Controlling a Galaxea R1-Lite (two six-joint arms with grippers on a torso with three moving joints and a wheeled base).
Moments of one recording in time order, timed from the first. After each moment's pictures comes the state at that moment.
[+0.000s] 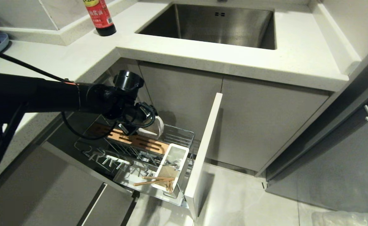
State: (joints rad) left arm -0.31 2.06 -1.64 0.33 0.19 -0.90; right arm 0.01 0.00 0.00 0.00 0.00 0.02
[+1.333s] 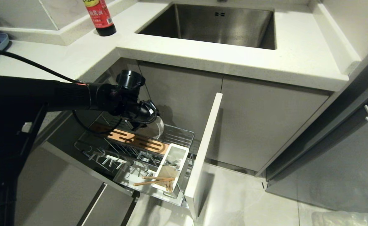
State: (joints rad) left arm -0.29 2.15 -1.77 0.33 0.08 -0.80; right arm 0.01 0.00 0.00 0.00 0.00 0.02
